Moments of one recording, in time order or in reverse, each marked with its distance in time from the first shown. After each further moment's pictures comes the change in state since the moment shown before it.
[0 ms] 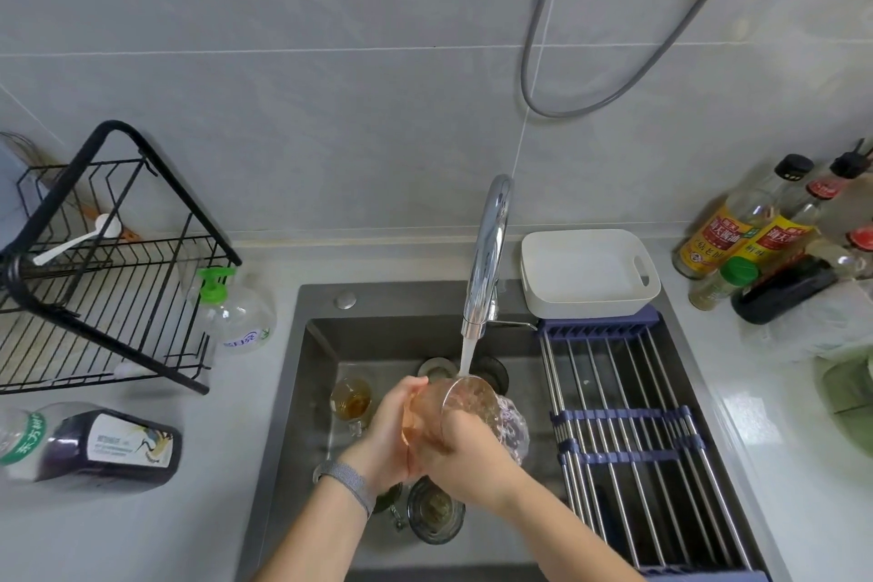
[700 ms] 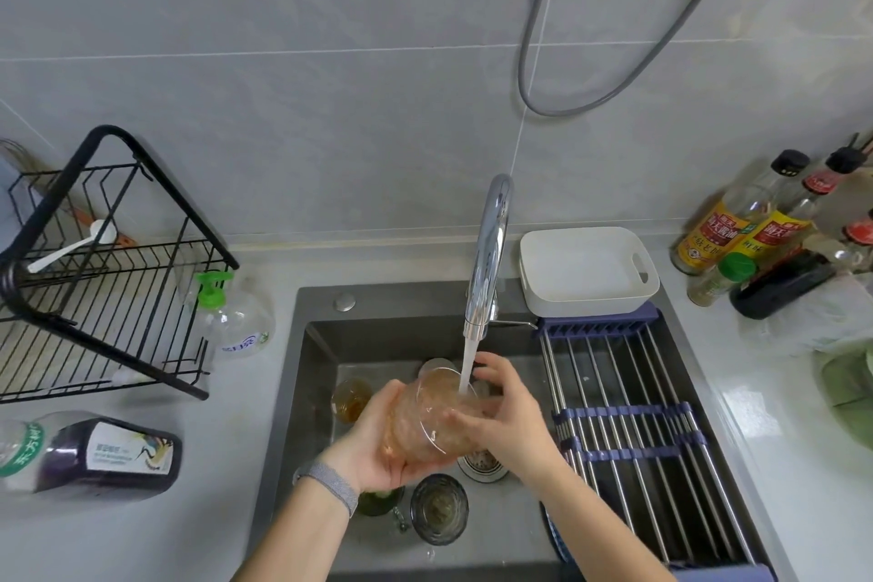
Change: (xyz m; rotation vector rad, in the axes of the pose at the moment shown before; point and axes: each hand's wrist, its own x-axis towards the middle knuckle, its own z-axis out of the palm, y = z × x) left_hand -0.007 0.013 -0.019 -0.103 -0.068 -0.274; right_hand 0.001 0.038 -0.019 0.466 0.303 0.192
